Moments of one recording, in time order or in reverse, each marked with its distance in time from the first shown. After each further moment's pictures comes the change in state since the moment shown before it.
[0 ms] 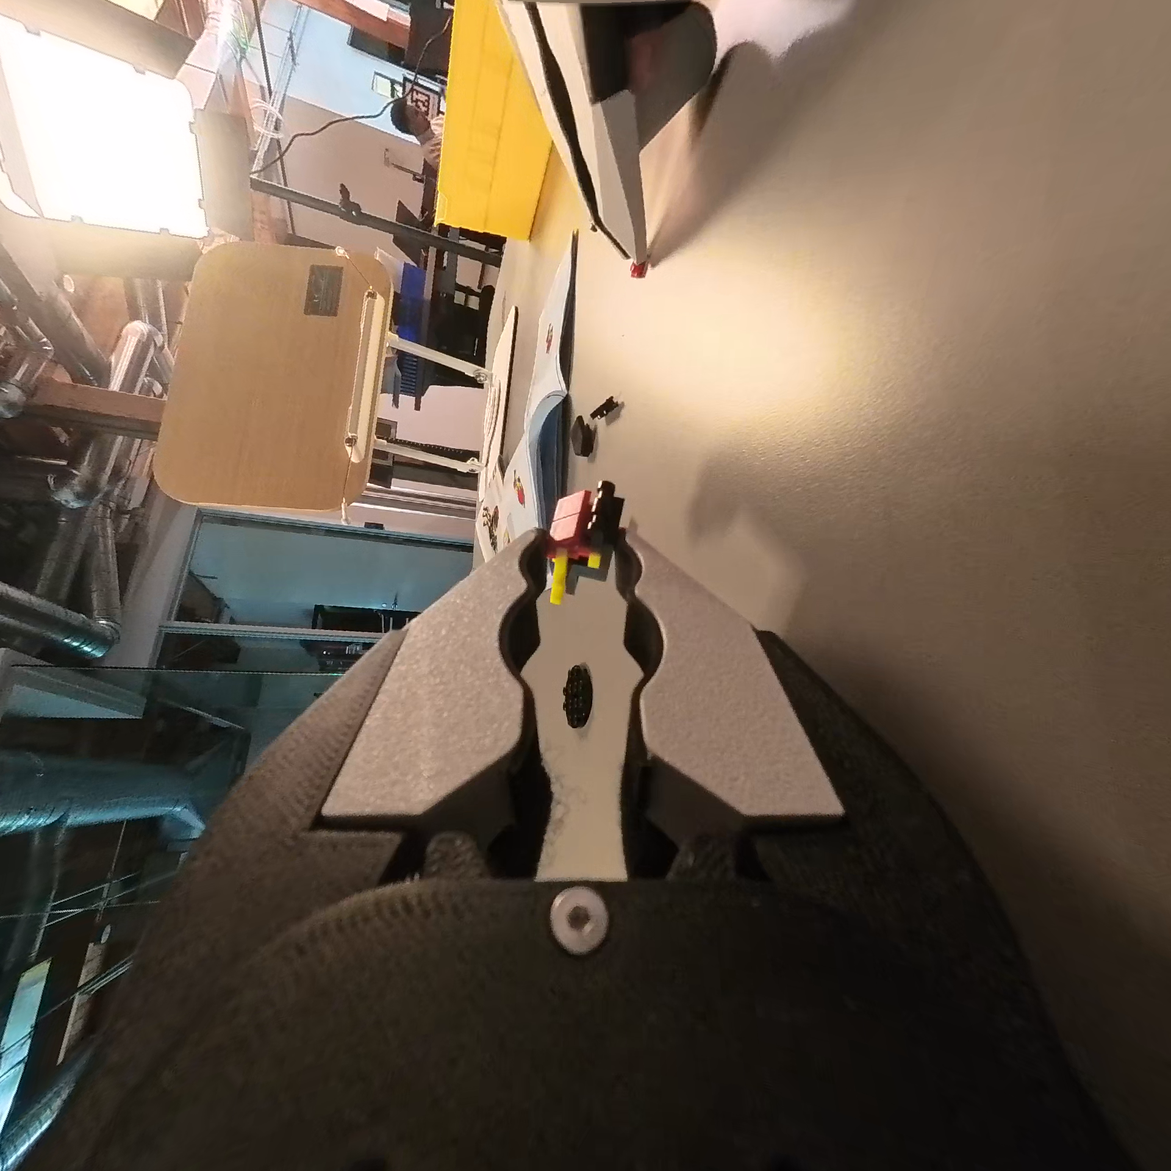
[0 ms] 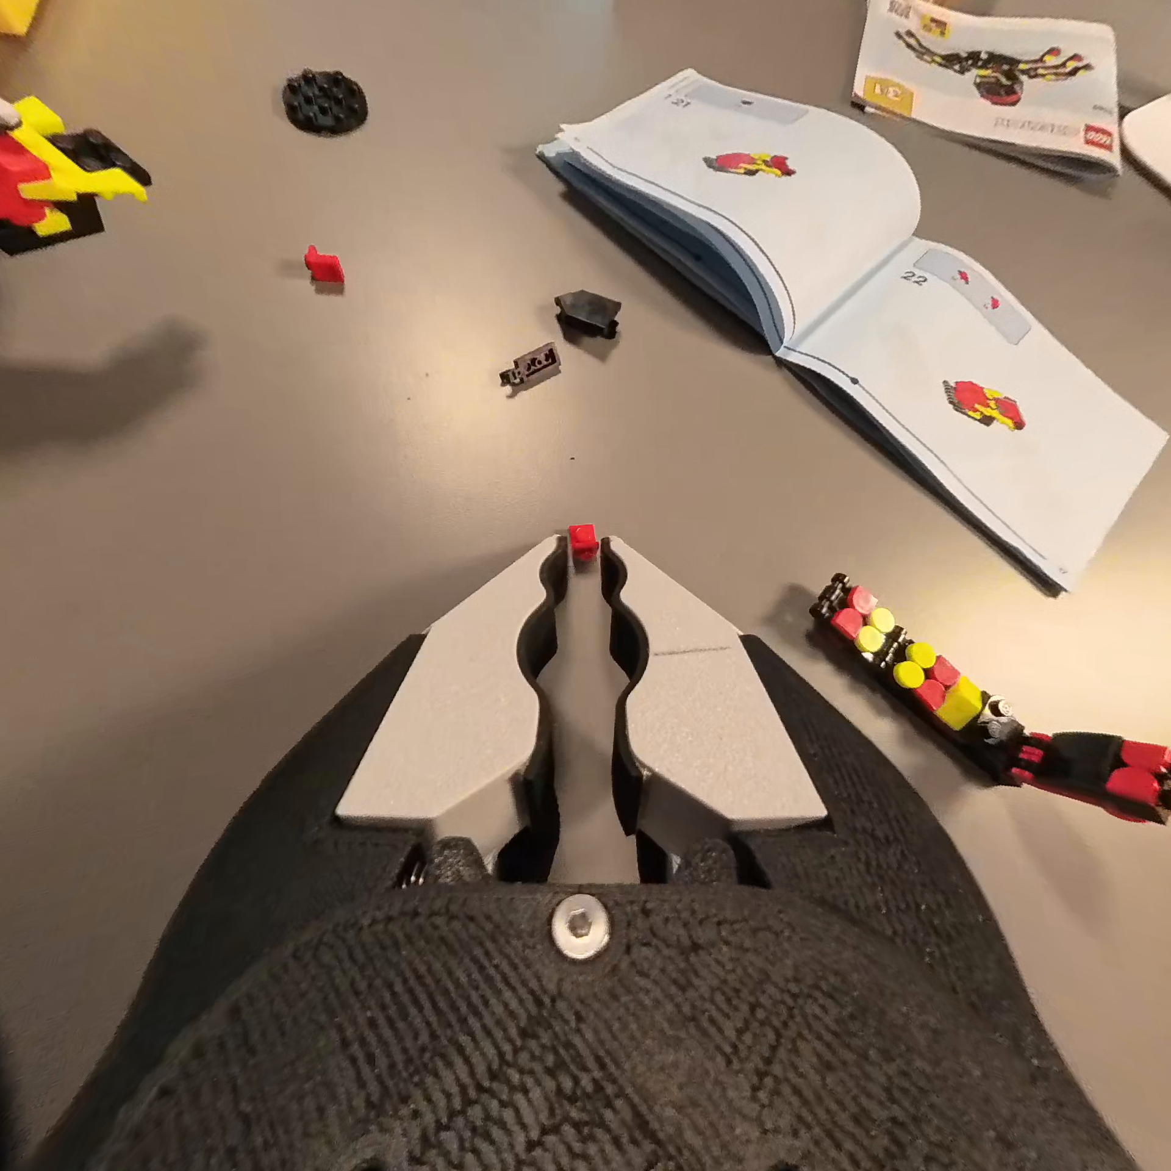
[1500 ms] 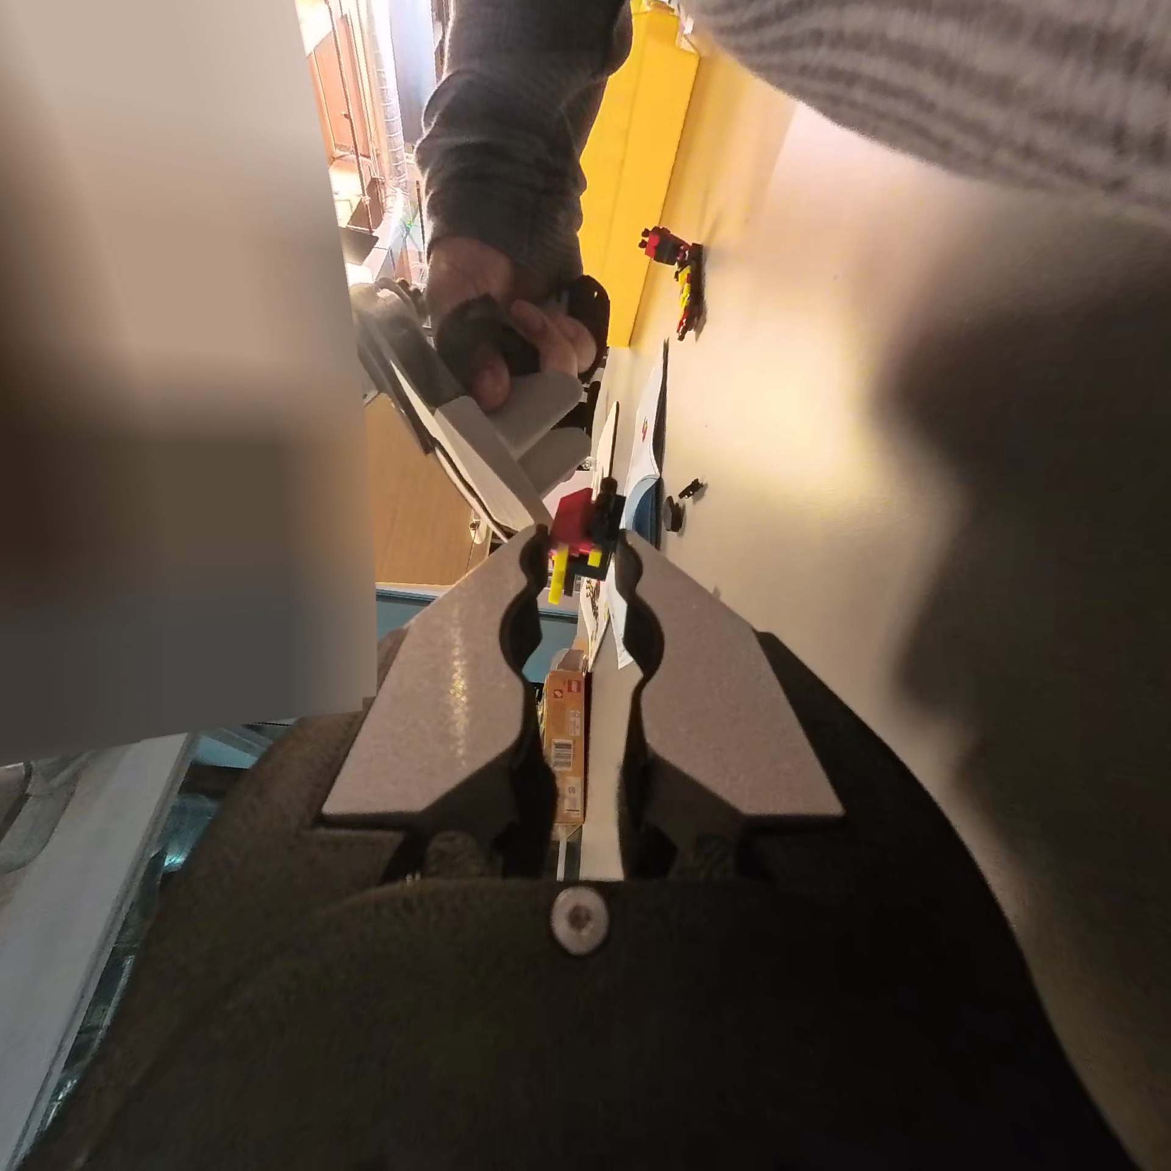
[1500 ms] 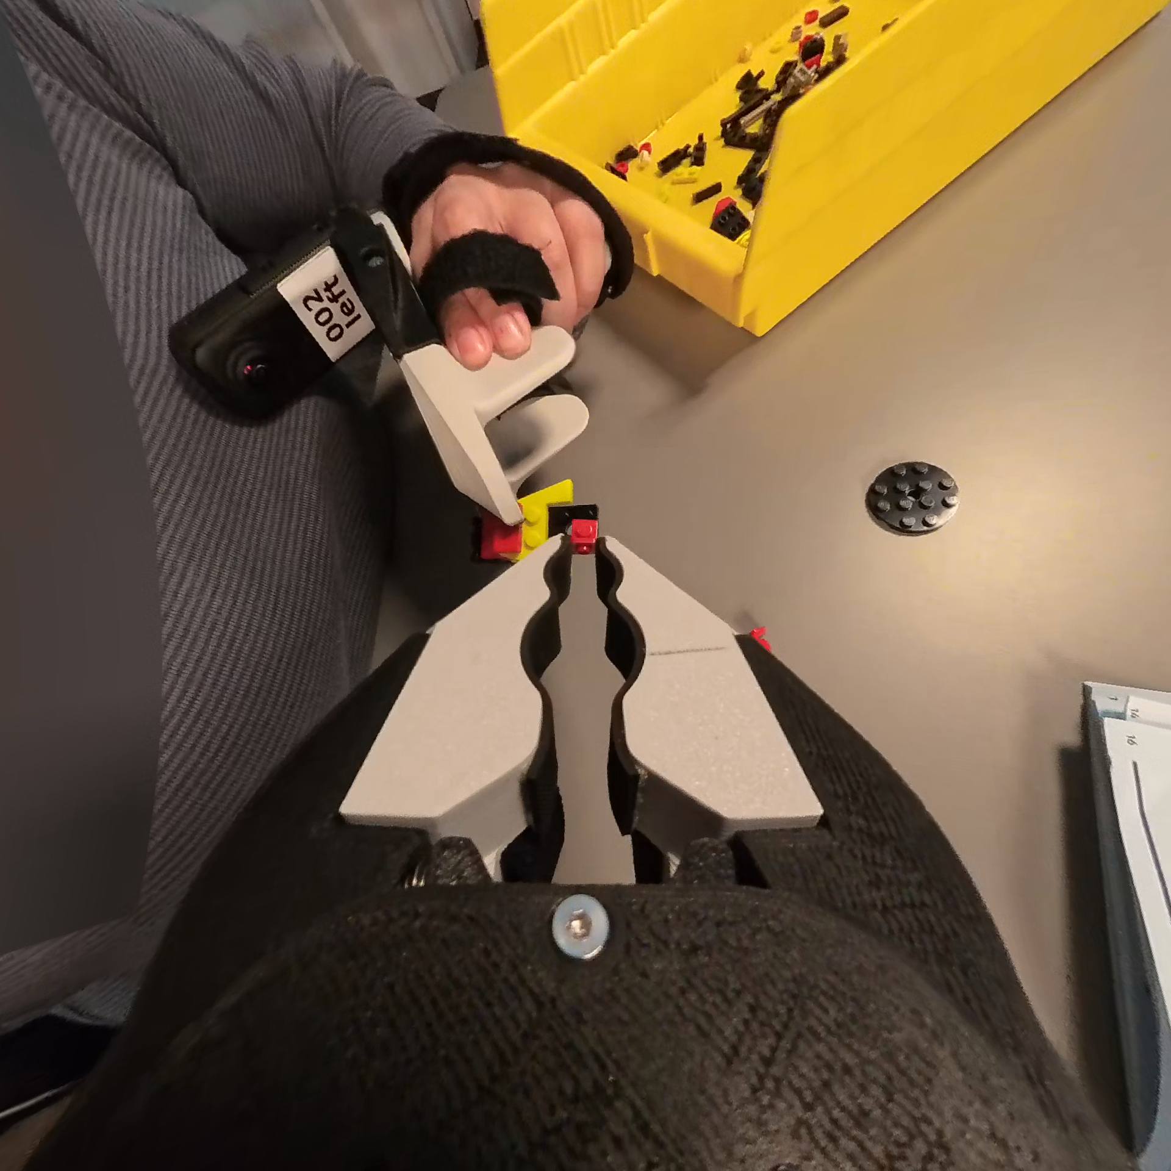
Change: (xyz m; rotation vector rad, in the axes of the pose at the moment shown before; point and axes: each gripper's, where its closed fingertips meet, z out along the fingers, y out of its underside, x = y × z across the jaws) left arm -0.027 -0.034 -0.009 0.144 -0.175 0.120; right arm -0.133 -0.110 -0.007 -0.037 -1.020 -0.330
